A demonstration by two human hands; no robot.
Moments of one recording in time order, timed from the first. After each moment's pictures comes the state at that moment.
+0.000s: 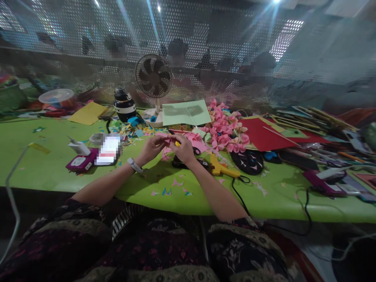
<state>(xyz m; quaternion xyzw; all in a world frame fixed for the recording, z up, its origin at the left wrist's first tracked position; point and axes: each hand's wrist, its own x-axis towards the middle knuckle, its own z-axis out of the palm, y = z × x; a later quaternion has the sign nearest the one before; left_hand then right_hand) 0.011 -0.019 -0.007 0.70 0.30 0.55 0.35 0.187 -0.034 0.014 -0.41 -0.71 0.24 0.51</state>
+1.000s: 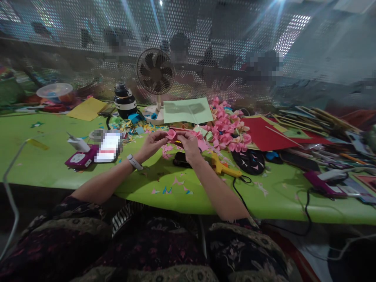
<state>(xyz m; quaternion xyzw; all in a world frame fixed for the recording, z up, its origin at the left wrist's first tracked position) 0.012 -0.022 -0.001 0.63 0.29 0.56 0.46 0.182 -0.035 0.026 -0.43 -0.45 0.52 0.58</state>
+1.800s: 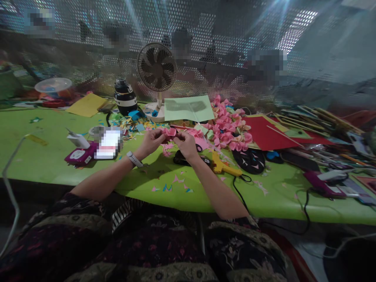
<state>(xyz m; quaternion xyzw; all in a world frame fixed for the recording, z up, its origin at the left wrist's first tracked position) 0.011 -0.015 -0.004 0.63 0.34 0.56 0.42 0.186 -0.032 0.018 -0.45 -0.63 0.36 0.51</state>
